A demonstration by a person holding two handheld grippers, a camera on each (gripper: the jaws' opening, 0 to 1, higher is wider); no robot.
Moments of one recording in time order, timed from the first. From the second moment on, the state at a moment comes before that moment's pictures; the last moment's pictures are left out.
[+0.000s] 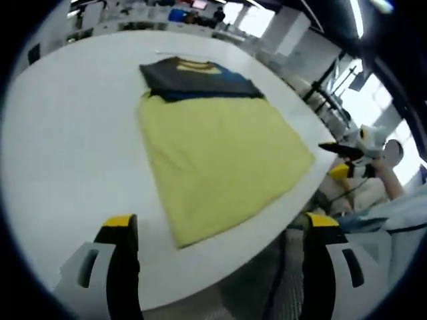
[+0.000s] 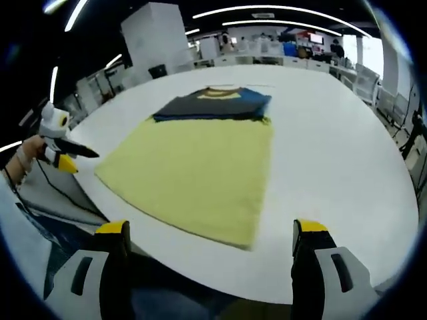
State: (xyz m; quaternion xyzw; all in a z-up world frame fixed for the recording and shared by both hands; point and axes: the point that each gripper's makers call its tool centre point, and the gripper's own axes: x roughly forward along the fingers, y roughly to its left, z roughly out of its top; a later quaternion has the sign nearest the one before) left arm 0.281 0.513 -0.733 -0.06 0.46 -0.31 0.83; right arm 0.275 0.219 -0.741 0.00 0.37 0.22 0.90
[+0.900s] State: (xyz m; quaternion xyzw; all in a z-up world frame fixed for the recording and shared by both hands) left arm 0.281 0.512 -0.740 -0.10 0.46 -0.28 0.84; right arm 0.279 0.222 -0.759 0.02 0.39 0.22 0.90
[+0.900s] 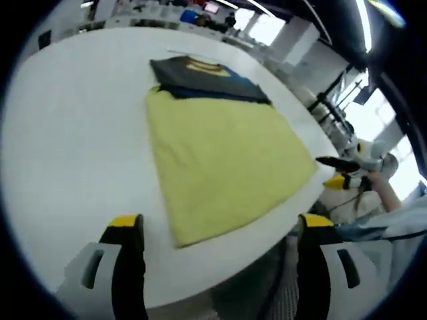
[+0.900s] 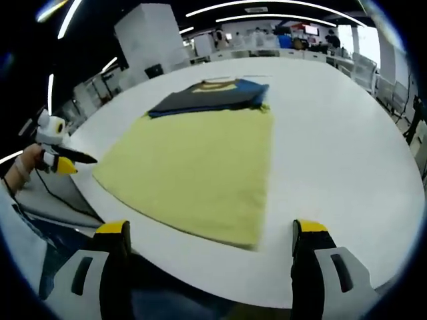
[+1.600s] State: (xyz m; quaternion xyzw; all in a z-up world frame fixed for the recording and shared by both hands) left arm 0.280 0.519 -0.754 -0.10 0.47 -0.26 0.84; right arm 0.286 0.212 -0.755 0.04 0.37 0.20 0.91
